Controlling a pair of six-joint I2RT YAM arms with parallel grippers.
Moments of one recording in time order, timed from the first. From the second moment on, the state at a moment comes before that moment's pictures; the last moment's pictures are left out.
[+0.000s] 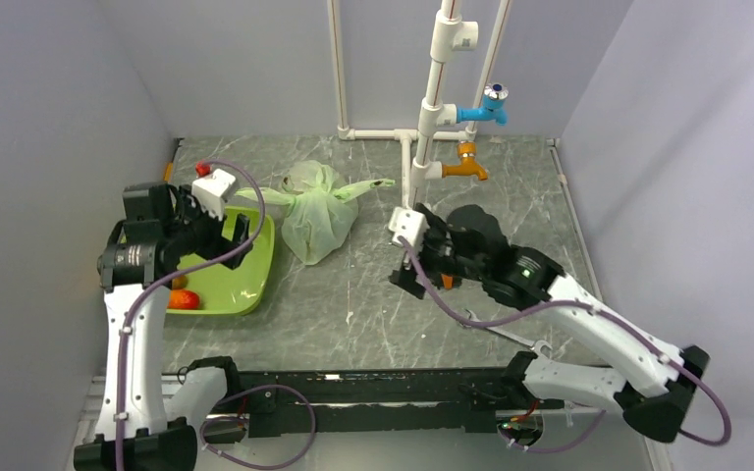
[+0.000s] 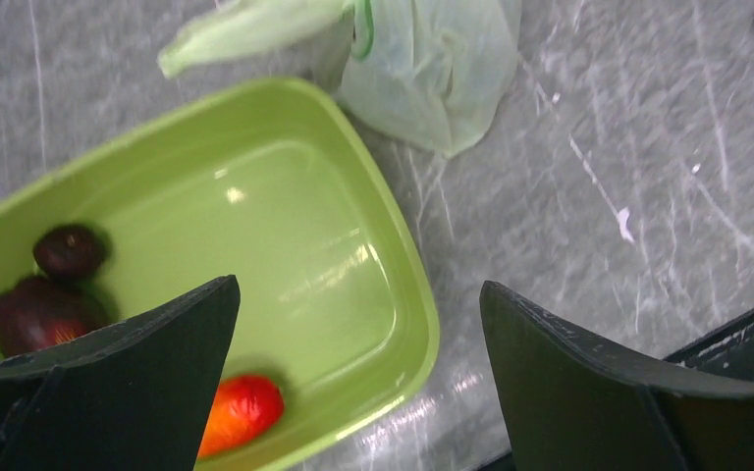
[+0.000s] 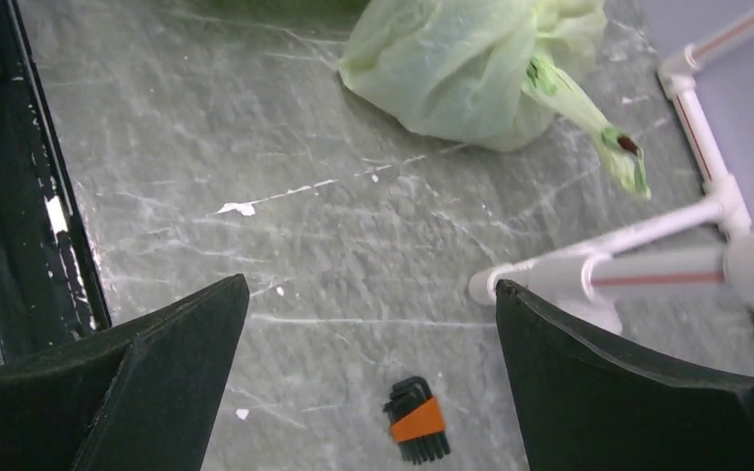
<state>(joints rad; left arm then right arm) 0.12 0.96 1.22 -0.95 0.48 0.43 0.87 1.07 1.11 -0.53 -0.17 -0.42</state>
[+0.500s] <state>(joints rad) 0.12 0.85 0.92 -0.93 0.34 0.43 0.29 0.75 0.83 -0.49 -0.13 -0.20</state>
